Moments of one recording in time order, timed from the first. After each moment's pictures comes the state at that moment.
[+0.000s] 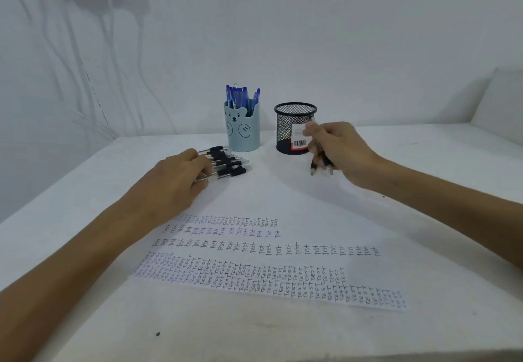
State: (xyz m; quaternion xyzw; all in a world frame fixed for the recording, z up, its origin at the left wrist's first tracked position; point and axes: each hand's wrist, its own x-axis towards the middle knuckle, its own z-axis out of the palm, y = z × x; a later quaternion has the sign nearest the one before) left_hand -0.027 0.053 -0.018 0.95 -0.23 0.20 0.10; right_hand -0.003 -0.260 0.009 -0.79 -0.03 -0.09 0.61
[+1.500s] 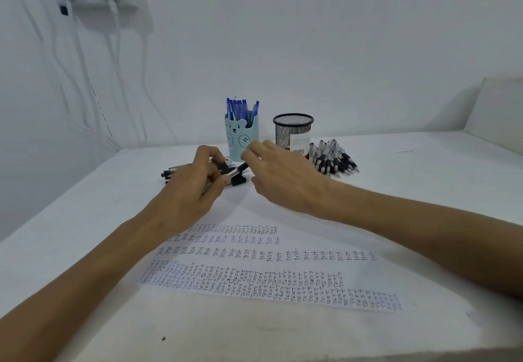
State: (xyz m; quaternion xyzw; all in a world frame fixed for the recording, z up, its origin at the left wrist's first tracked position) left_hand -0.039 0.026 -0.017 0.89 -0.29 0.20 0.31; right_hand -0.020 -0.186 0.000 -0.90 -0.32 -0.29 -0.03
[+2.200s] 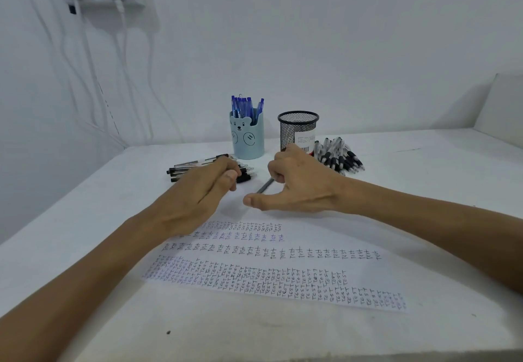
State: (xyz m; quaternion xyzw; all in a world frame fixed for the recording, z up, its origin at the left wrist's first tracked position) left_hand -0.046 0.033 -0.016 0.89 -0.31 0.12 0.30; right_hand -0.030 -0.213 -0.004 -0.93 -0.30 -0.15 0.16
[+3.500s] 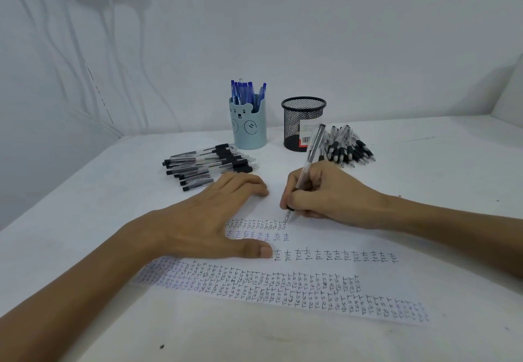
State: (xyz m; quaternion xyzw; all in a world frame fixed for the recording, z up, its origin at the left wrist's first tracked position) left_hand -0.058 0.017 -0.019 0.93 -0.36 -0.04 0.10; right_hand -0.058 -0.236 -0.015 -0.81 -0.25 0.08 0.53
